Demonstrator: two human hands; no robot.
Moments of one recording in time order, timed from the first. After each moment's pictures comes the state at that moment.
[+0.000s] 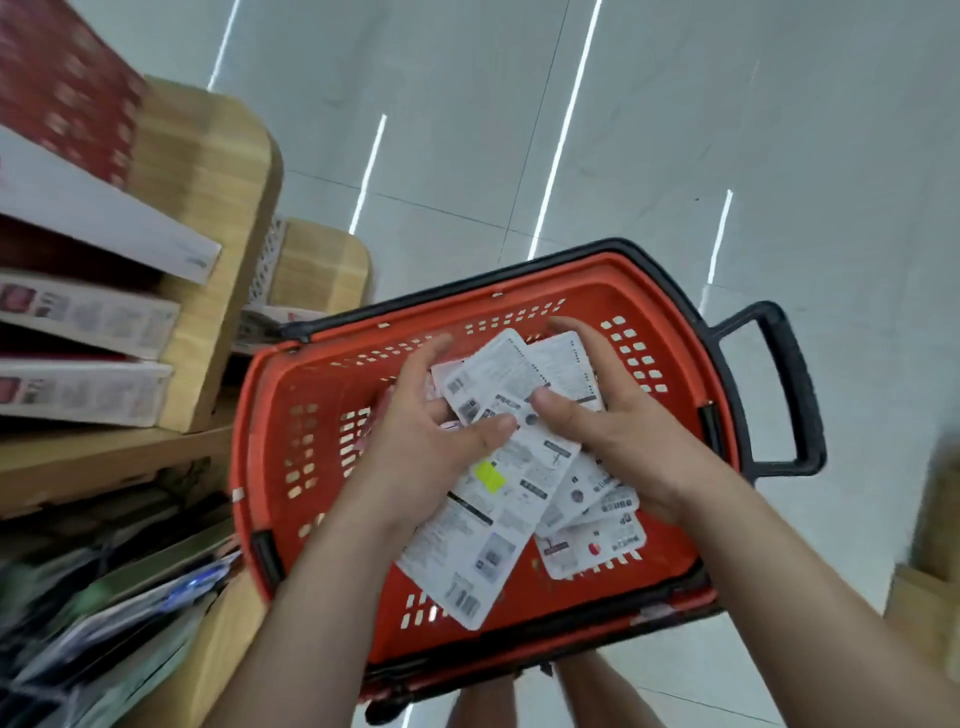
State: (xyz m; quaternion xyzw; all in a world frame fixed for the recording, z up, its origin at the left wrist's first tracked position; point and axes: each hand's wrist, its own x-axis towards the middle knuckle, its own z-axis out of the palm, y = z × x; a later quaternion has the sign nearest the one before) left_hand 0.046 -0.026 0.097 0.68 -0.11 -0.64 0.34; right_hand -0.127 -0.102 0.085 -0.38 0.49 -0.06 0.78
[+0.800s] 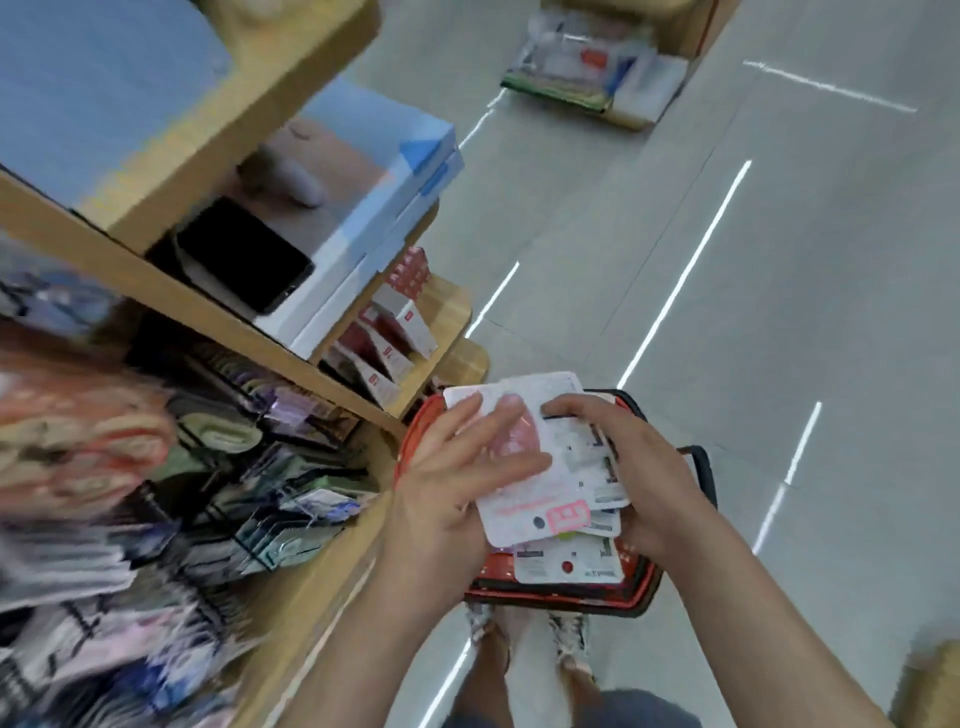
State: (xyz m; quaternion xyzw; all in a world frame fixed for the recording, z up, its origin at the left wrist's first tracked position) left_hand -0.015 0.066 0.416 0.75 -0.50 -0.17 0.39; right_hand -0.141 -0.076 0.409 -0.39 0.43 -0.07 0.81
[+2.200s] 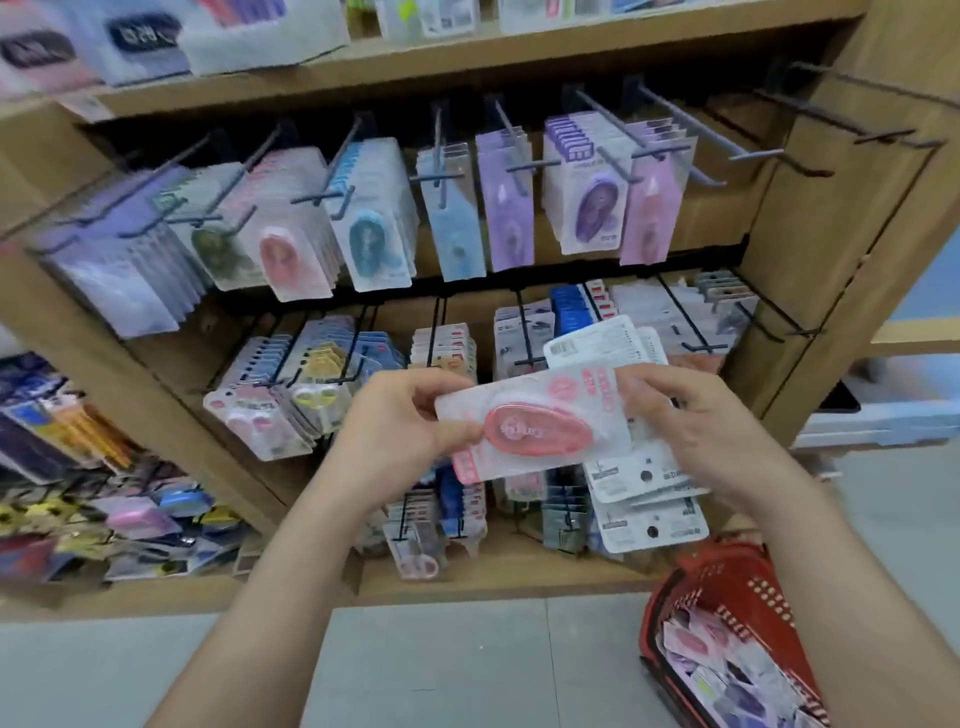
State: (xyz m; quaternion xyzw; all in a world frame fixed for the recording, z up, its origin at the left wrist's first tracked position) left_hand -0.020 0.520 0.683 0.87 -0.04 0.01 0.50; right_hand -0.007 0.263 0.656 -0.79 -0.13 0.03 0.60
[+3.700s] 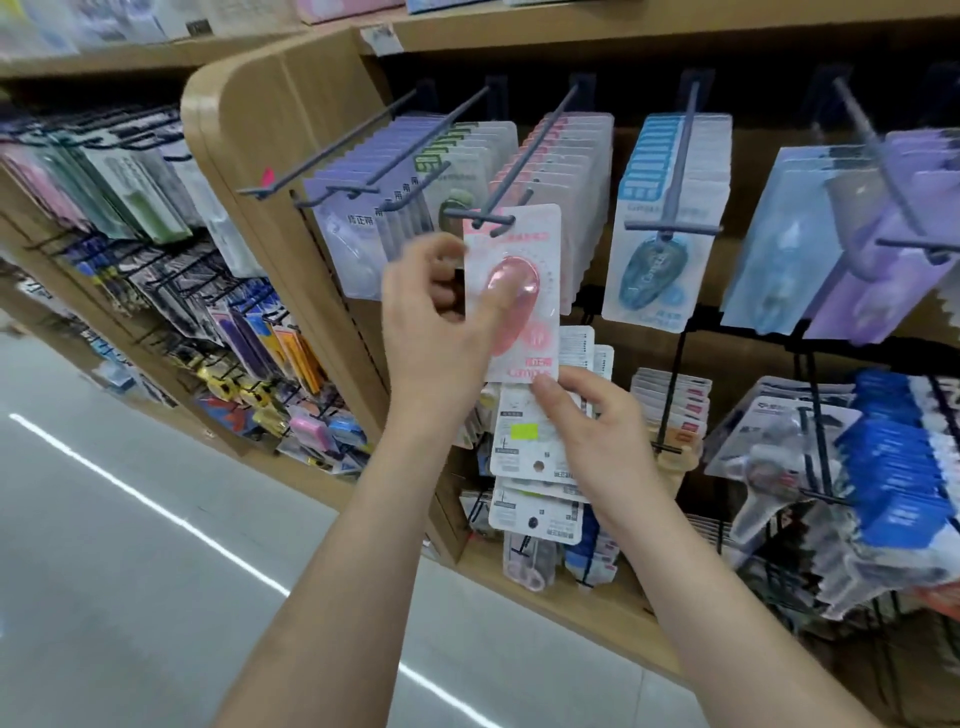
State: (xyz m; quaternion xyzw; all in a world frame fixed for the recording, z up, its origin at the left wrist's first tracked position) left_hand 0.080 0.677 0.687 0.77 0.17 0.41 0.45; right_hand 0.107 0.548 0.623 -0.68 -0.17 0.11 0.70
